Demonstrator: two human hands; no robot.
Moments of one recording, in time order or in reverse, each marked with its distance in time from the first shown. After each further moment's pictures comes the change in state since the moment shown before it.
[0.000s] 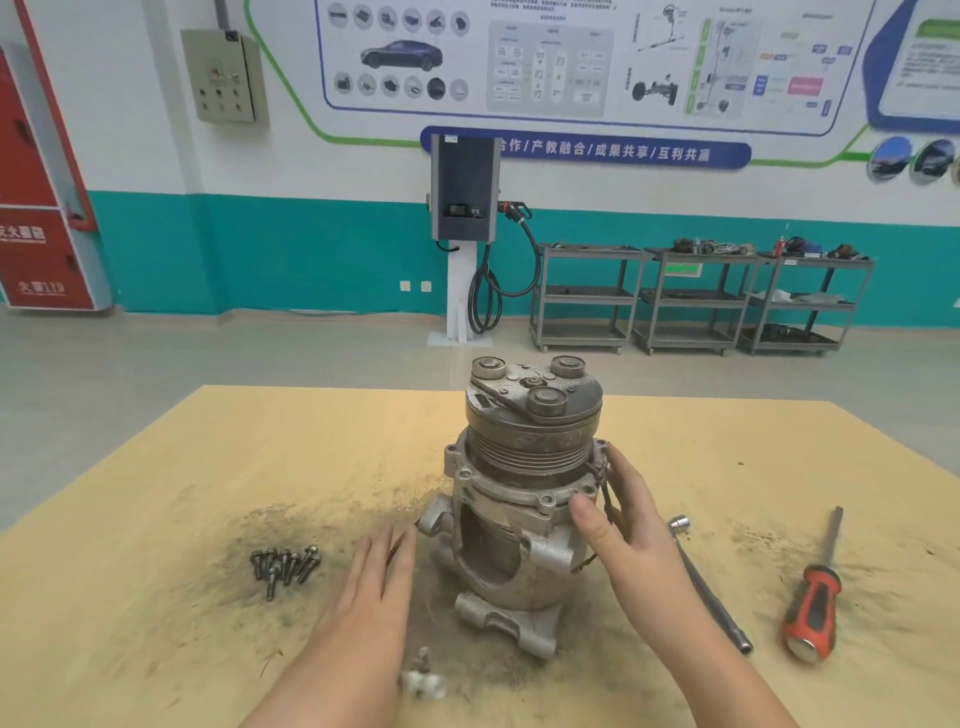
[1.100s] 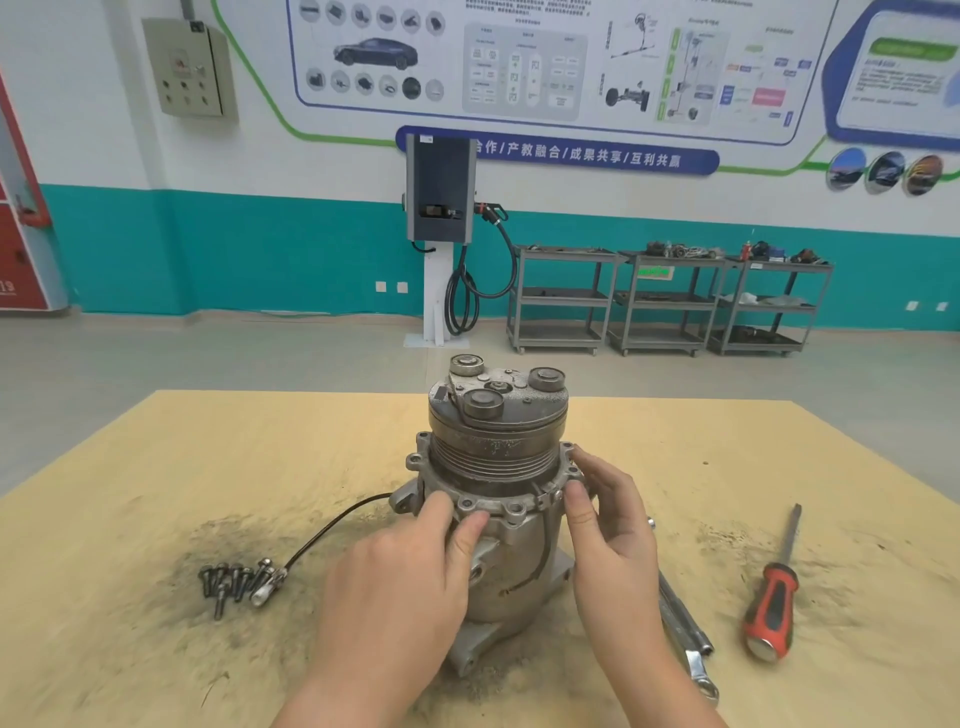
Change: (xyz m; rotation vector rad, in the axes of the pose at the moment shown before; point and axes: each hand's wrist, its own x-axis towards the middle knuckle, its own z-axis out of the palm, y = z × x) left_hand 0.006 0.064 -0.022 -0.007 0.649 0.164; right_hand 0.000 0.000 0.014 0.255 0.308 -0.220
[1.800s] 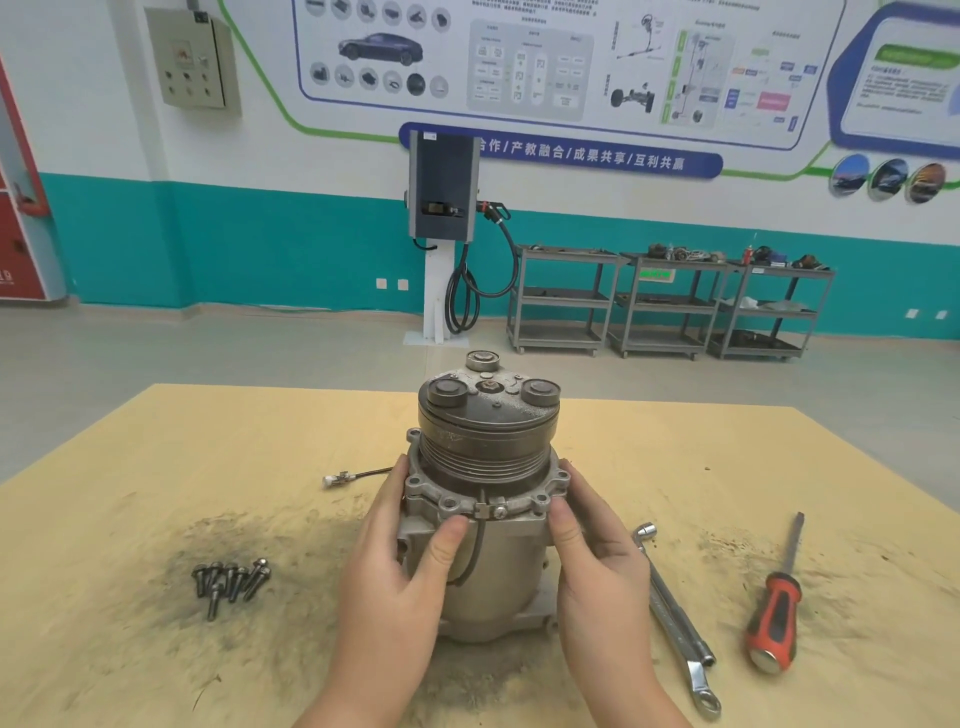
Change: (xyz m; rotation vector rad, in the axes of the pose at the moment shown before) left_hand 0.000 -0.012 0.036 -0.988 0.174 -0.265; right_hand -0.012 -0.003 0.012 0.280 0.037 0.158
